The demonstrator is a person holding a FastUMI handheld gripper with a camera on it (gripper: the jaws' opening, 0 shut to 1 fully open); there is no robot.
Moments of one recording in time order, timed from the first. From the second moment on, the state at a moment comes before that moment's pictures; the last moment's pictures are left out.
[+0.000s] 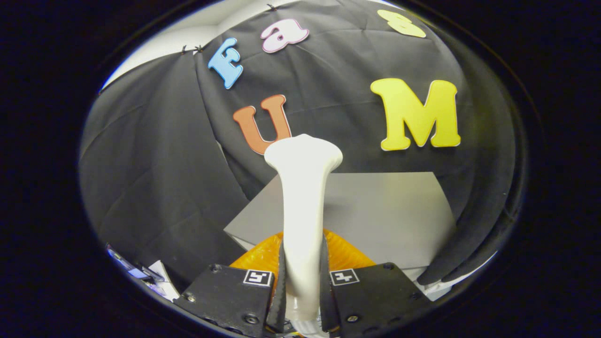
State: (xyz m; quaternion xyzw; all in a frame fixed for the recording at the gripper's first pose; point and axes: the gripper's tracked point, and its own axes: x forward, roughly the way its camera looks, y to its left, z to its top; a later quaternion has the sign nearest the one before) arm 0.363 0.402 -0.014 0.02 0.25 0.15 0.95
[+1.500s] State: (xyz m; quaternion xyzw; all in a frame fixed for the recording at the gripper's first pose) arm 0.151 0.136 0.140 0.01 0.06 0.06 1.00
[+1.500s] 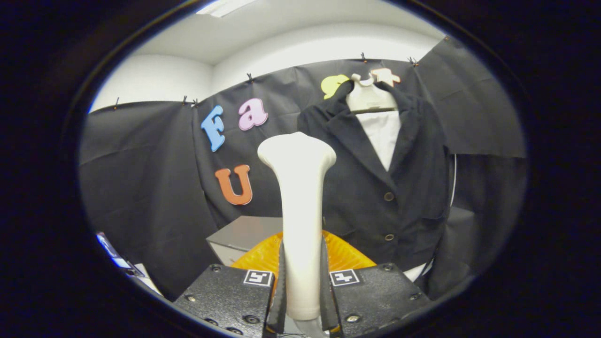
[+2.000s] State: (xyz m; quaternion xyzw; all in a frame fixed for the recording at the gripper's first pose) arm 0.164 0.102 0.182 -0.01 -0.02 0.03 1.00
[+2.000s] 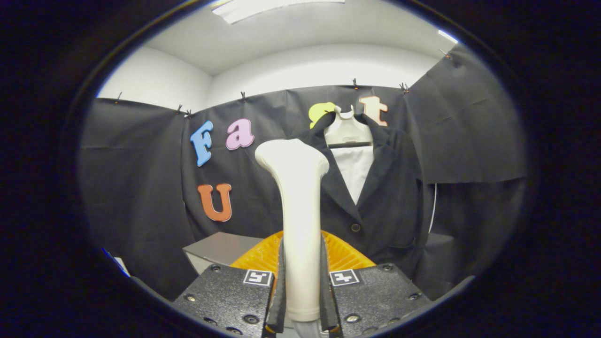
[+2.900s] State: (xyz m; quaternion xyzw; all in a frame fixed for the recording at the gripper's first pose) arm 0.243 0.073 0.207 -0.05 -0.08 0.00 1.00
